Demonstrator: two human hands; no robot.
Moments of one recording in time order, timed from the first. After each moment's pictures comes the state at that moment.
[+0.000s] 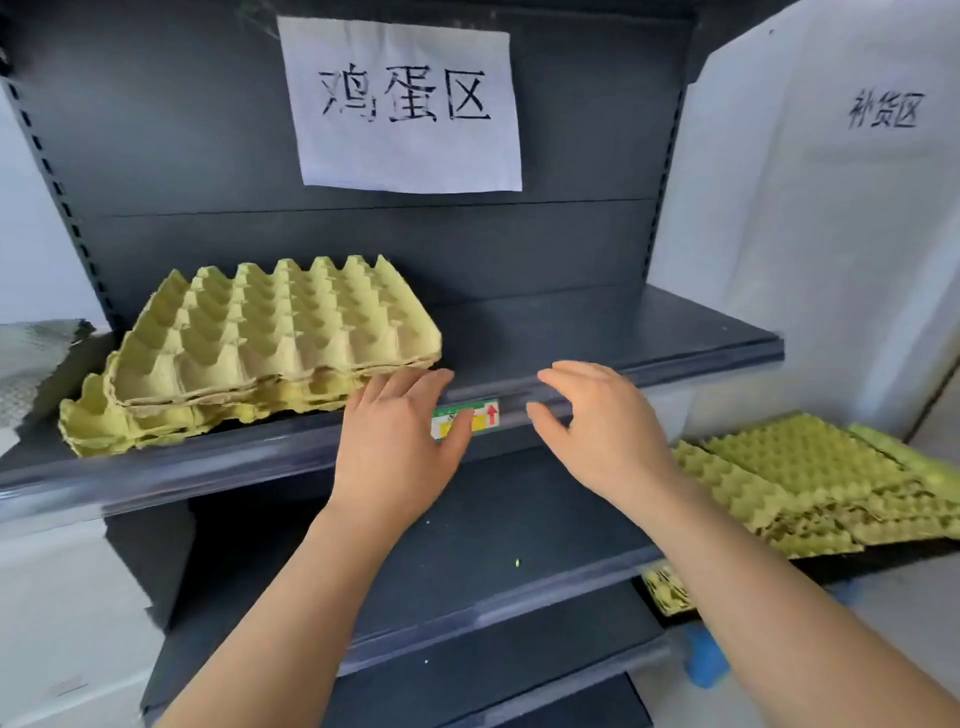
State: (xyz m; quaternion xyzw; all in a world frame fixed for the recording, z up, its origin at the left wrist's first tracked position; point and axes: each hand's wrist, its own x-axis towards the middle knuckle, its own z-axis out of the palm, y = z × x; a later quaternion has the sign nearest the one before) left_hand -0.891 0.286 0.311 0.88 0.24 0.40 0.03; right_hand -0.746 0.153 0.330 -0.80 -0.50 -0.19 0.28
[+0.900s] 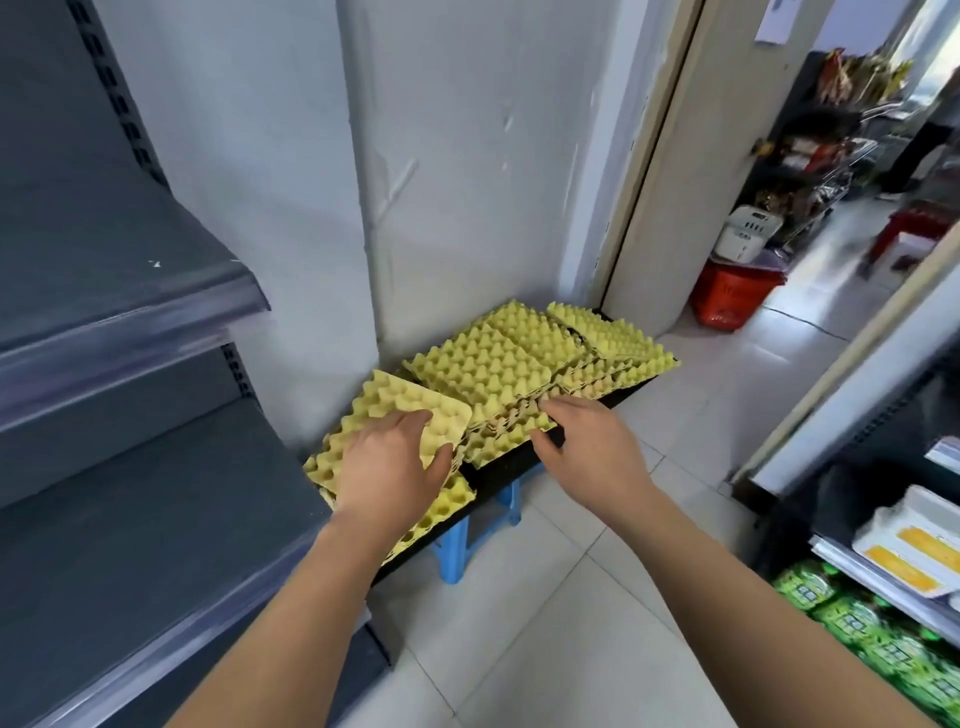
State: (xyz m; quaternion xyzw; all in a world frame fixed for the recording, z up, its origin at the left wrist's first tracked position) left_hand -0.415 0.023 0.149 0.96 0.12 0.19 0.19; right_hand -0.335 -0.177 0.184 -0.94 -0.27 -0.10 0.16
